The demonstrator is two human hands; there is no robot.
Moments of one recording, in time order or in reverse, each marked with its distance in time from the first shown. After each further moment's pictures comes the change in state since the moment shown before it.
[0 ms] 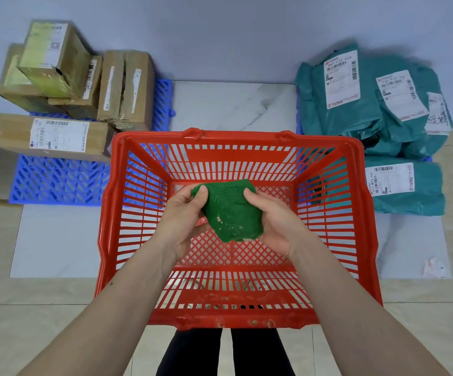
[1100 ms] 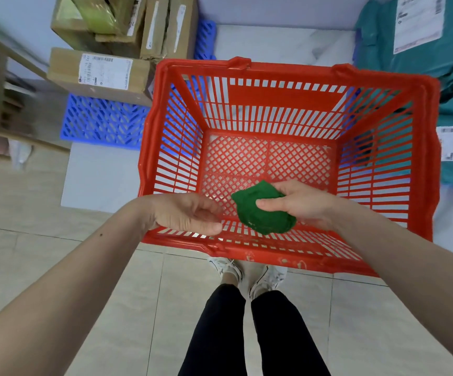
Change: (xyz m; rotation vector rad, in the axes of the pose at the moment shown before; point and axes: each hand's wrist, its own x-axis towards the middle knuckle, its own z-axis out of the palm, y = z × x) left_hand -0.033 -0.038 -0.109 0.997 -0.658 -0.302; right_hand -0.007 0.050 -0.012 -0.814 -0.217 0.149
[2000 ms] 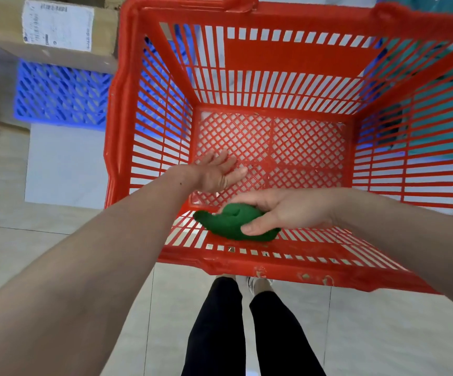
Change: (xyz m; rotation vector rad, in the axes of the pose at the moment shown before) left_hand 0.149 -0.007 -0.032 0.575 0.193 -0.144; right_hand 0.026 -0.009 0.020 -0.296 -0.466 -0.034
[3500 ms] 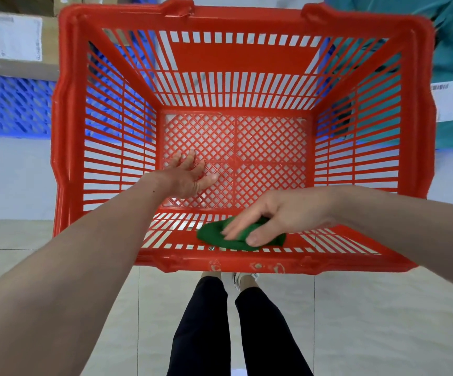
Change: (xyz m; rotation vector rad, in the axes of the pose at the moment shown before) left_hand 0.000 0.018 0.010 0.152 -0.008 -0.085; right_hand -0.052 0.030 -0.006 -0.097 -0.031 0.036
